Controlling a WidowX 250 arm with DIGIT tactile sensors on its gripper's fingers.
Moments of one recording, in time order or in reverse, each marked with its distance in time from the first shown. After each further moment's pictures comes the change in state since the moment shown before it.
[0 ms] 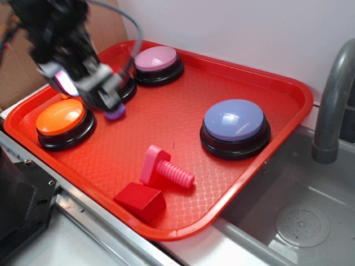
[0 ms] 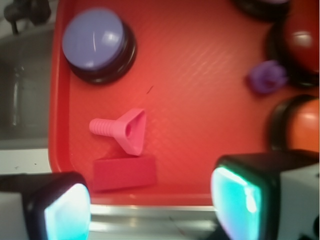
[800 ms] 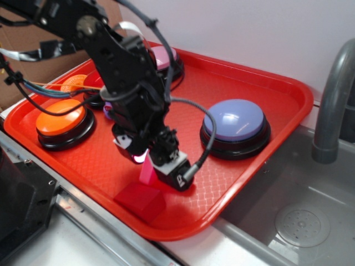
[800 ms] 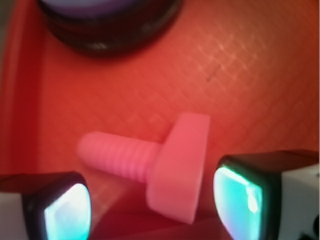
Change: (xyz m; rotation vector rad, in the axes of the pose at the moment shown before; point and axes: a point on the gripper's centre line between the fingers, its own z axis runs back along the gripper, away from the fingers) arm 0.006 -0.021 -0.085 0.076 0.042 -0.021
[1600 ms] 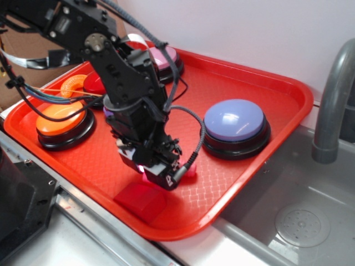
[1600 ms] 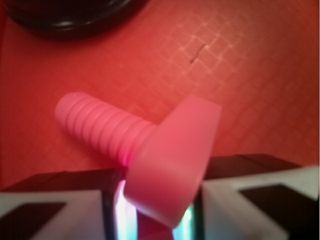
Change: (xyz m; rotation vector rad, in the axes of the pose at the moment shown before) arm 0.000 0.006 -0.003 0.079 0.004 0.046
